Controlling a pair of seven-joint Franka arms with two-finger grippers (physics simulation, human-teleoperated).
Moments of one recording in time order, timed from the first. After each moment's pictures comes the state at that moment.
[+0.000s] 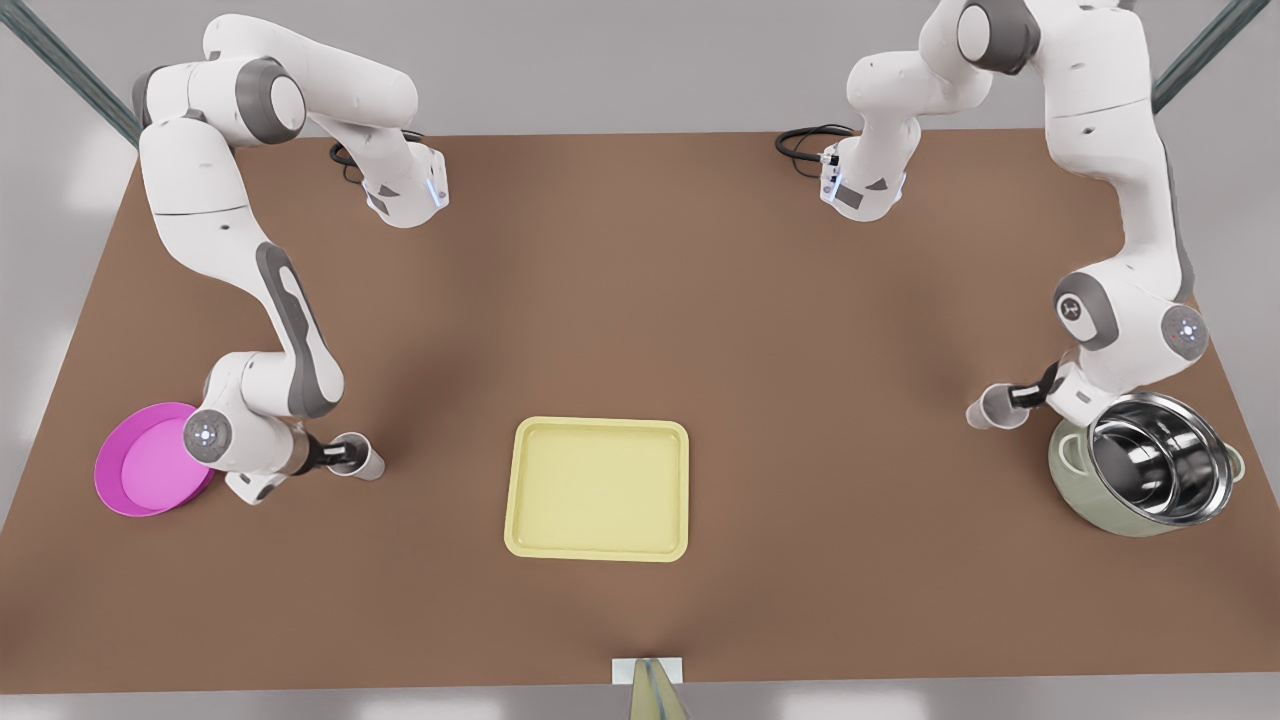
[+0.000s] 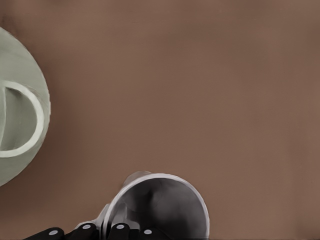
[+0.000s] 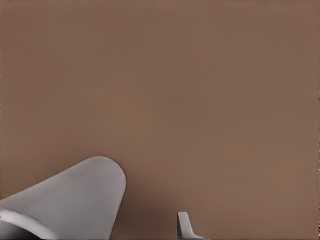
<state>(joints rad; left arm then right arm) 0.02 0.31 0.17 -1.89 -0.17 2.17 0.31 -0.24 0.61 0.19 -1.76 -0.08 2.23 -0.15</state>
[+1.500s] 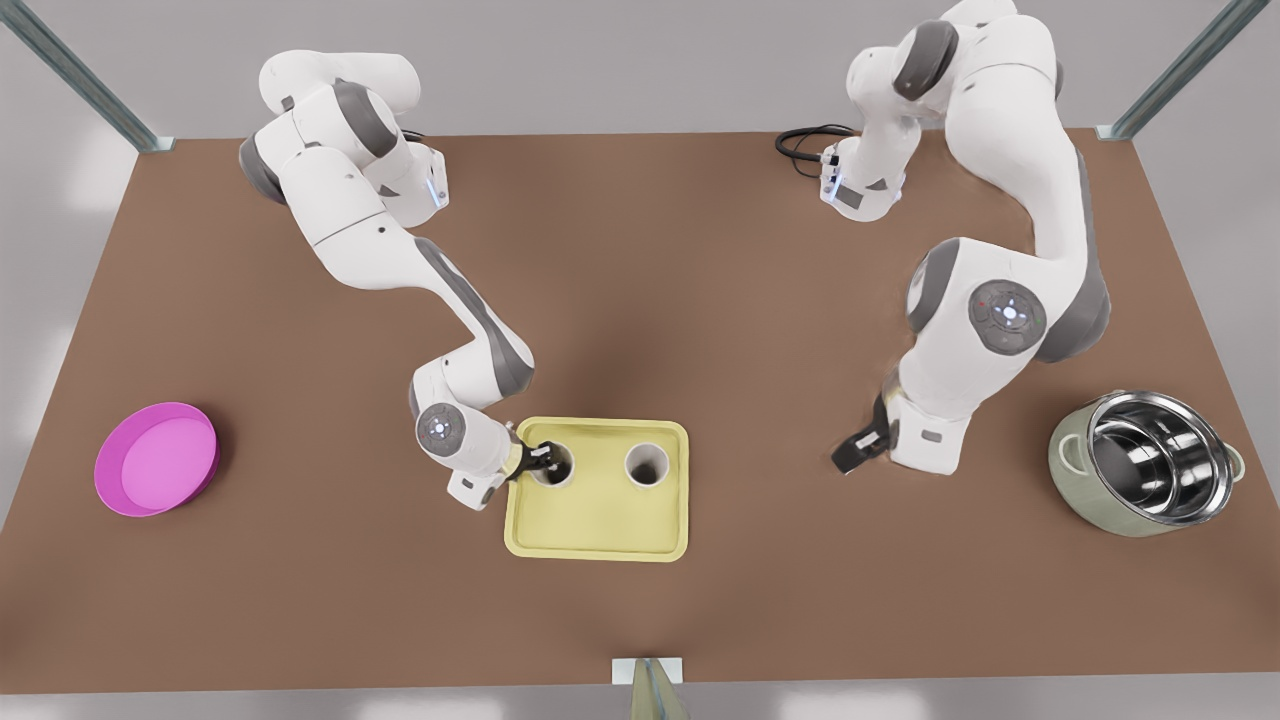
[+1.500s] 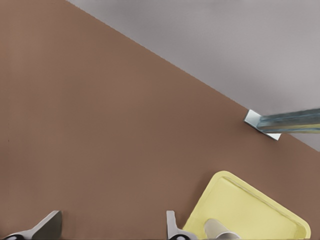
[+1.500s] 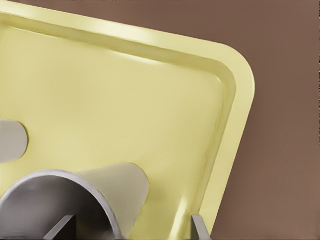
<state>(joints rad) -0.15 0.51 -0.16 -1.07 0.08 1.67 -0.81 0.18 0.80 0.31 -1.45 0.01 2.27 0.15</state>
